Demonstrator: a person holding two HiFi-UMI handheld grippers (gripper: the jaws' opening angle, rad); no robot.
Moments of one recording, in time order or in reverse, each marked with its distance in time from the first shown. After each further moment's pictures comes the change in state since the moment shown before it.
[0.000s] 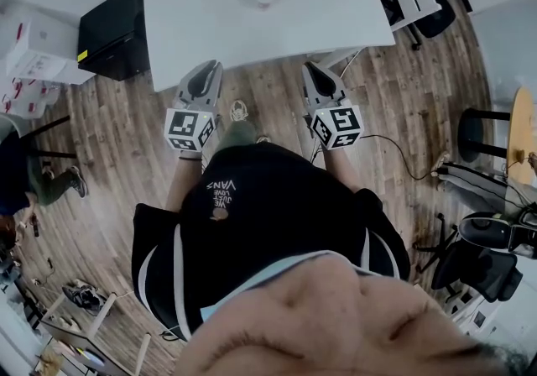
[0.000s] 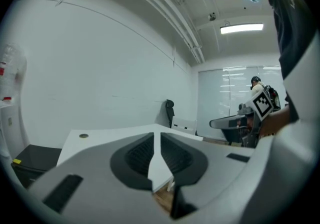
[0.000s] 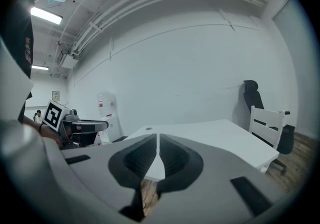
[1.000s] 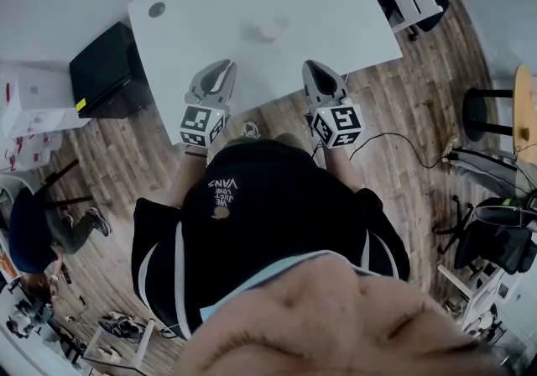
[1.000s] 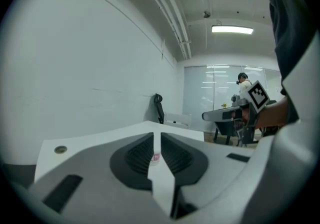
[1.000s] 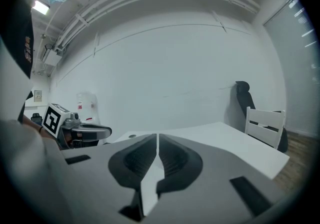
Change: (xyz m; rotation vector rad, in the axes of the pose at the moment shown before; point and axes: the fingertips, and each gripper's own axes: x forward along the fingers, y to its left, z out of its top) left arm 0.132 0.088 0.006 0.066 0.057 -0.228; right arm 0.129 -0.039 0.027 0.039 -0.023 -0.161
